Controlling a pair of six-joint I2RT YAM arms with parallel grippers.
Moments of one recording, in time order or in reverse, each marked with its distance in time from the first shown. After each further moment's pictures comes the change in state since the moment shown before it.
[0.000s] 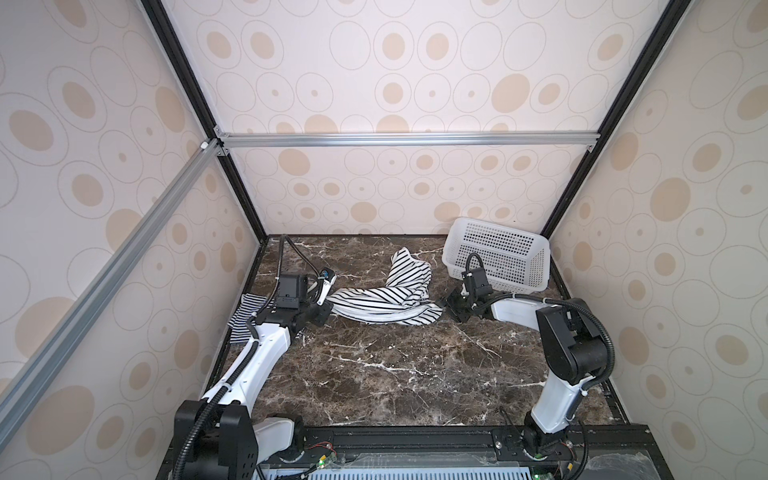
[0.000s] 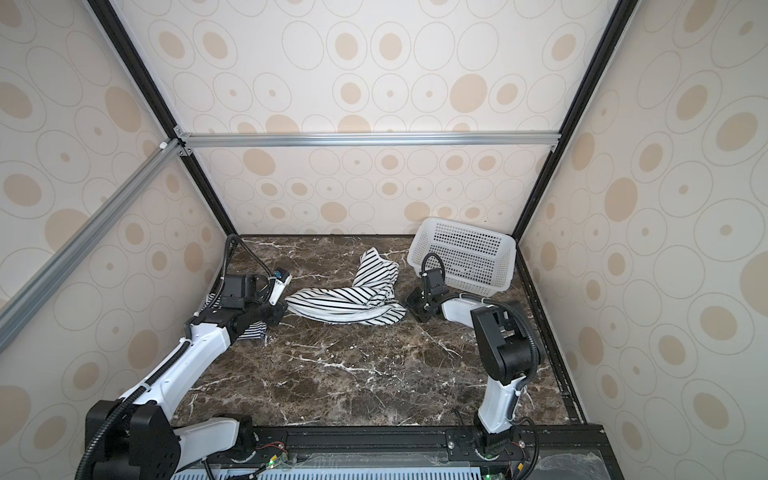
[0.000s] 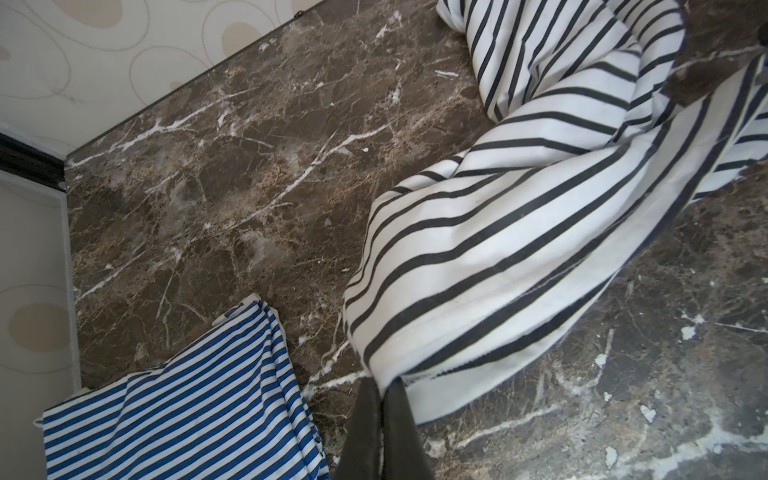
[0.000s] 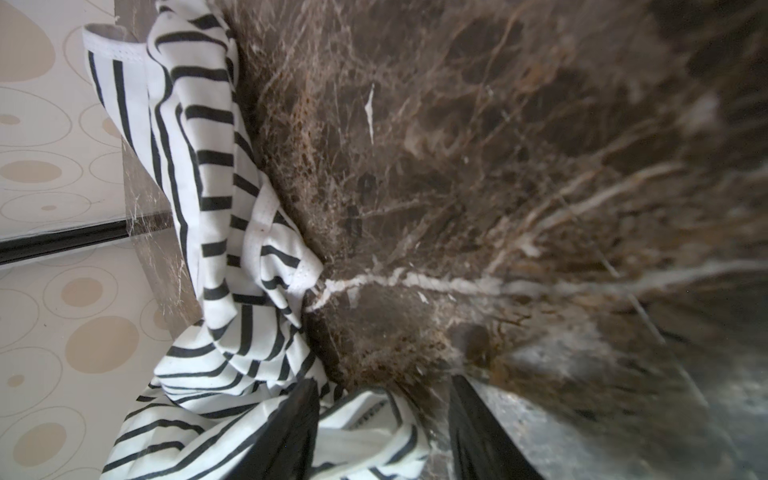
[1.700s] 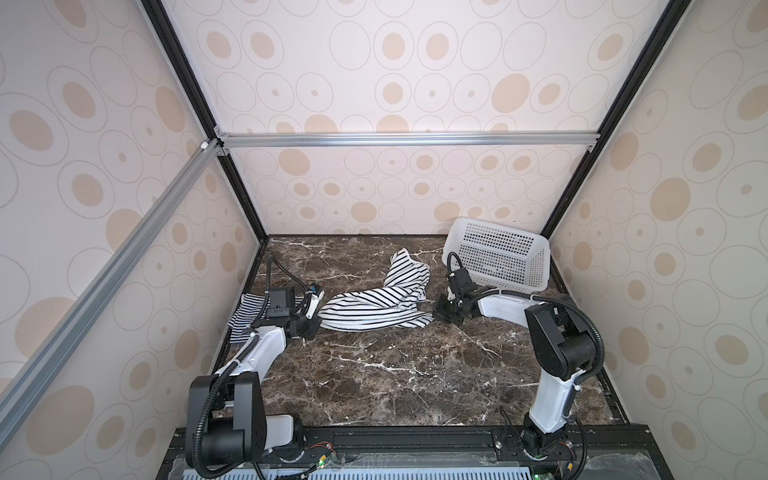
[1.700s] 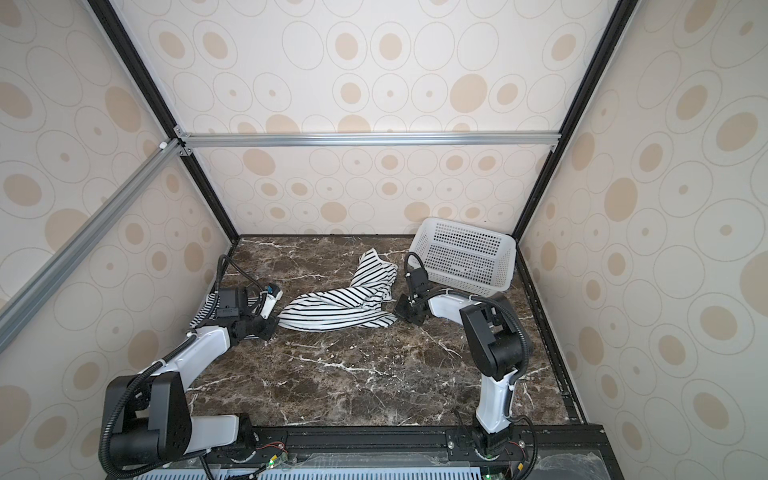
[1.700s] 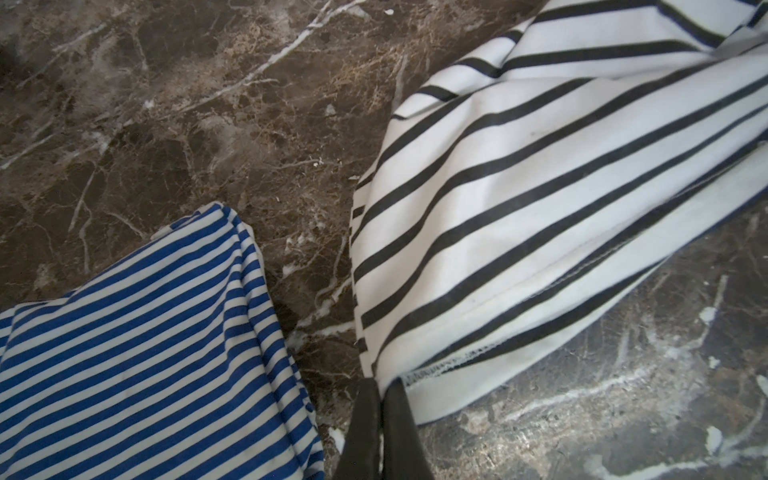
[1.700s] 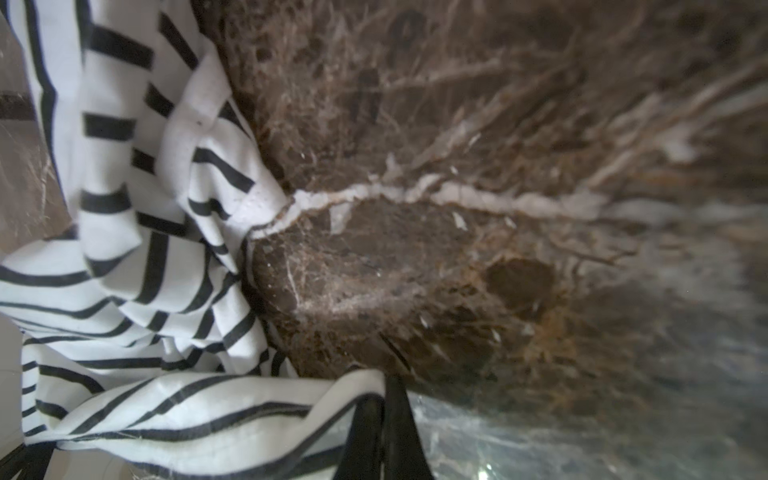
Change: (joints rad) left arm 0.151 0.113 -0.131 0.100 0.091 0.053; right arm 0.100 0.066 0.127 -0.225 0.048 -0.218
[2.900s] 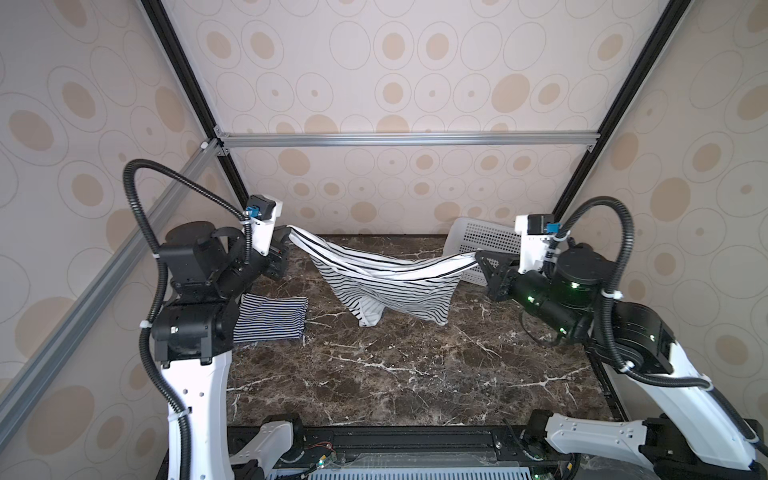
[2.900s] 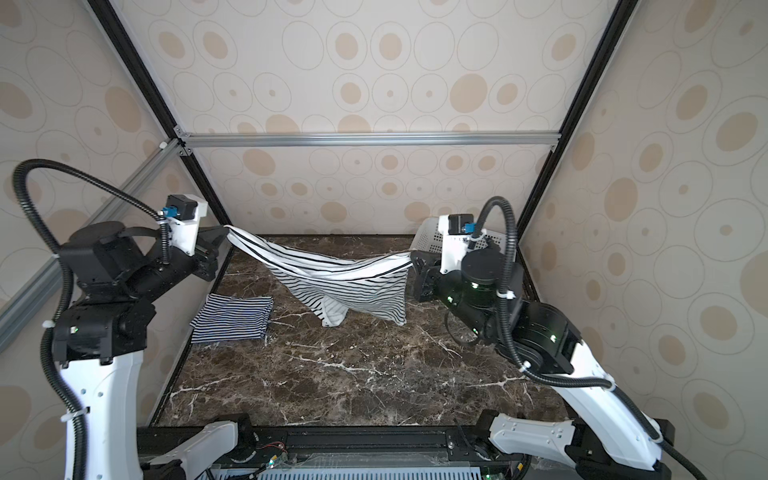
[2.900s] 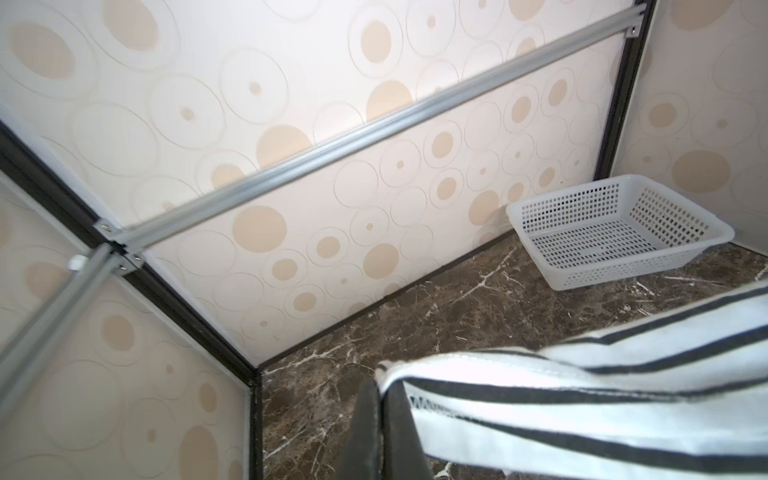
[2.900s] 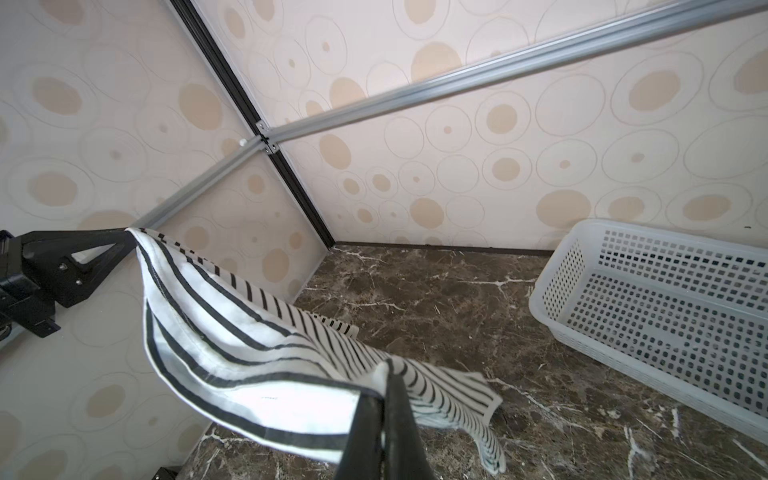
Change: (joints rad) left arm 0.003 -0.285 1.049 -0.526 0.152 -0.102; right arm 0.508 -0.836 0.538 -0.449 0.658 -0.425
